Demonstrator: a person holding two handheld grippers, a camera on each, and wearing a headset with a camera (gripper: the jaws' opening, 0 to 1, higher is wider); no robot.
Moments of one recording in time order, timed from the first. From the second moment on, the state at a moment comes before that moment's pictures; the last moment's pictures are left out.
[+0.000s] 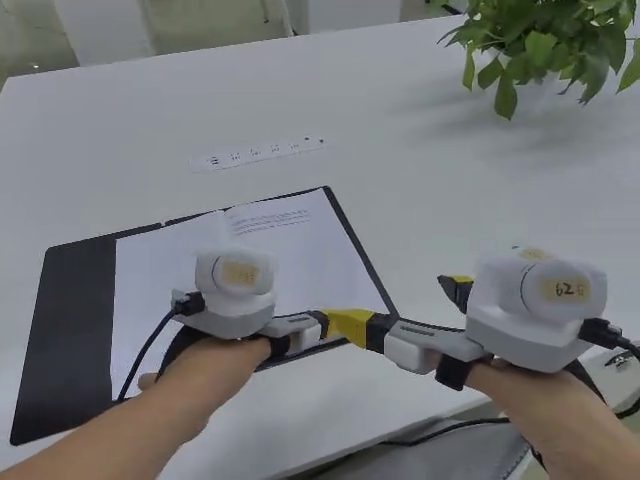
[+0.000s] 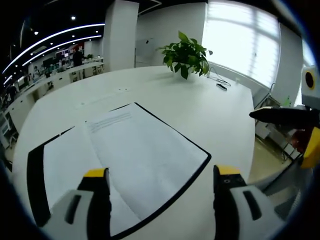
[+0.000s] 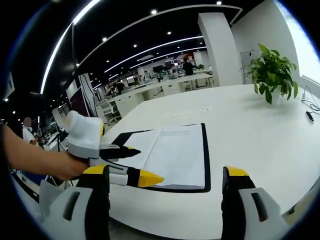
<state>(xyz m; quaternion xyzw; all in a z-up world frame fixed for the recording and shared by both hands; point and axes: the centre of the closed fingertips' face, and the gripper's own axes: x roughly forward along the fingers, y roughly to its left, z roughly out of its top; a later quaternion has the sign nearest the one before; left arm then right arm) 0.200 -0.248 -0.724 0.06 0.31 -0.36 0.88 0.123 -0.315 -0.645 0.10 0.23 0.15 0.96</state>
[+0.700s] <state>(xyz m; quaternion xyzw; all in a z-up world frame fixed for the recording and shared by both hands) 0.226 -0.280 -0.776 0.07 0.30 -0.34 0.89 0.123 -0.327 -0.658 0.12 0.24 0.14 0.95</state>
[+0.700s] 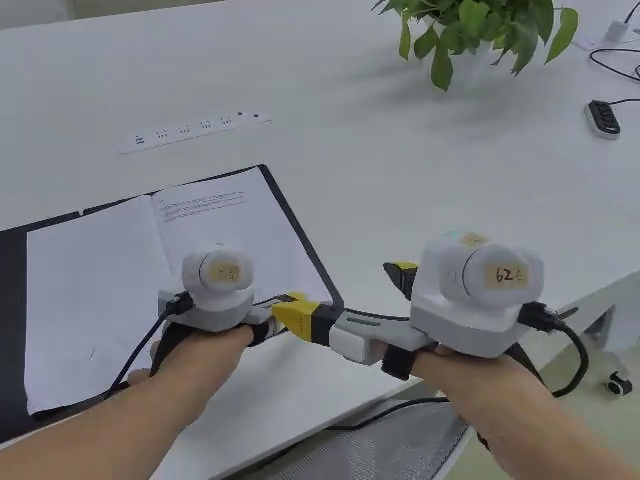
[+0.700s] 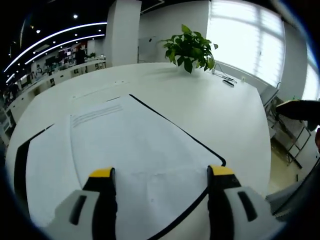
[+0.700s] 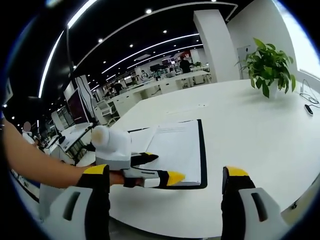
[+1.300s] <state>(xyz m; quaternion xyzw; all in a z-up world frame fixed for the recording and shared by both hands) 0.229 -0.267 -0.780 0.08 0.23 -0.35 0.90 0.135 -0.321 -0.670 0.14 0.25 0.14 0.95</state>
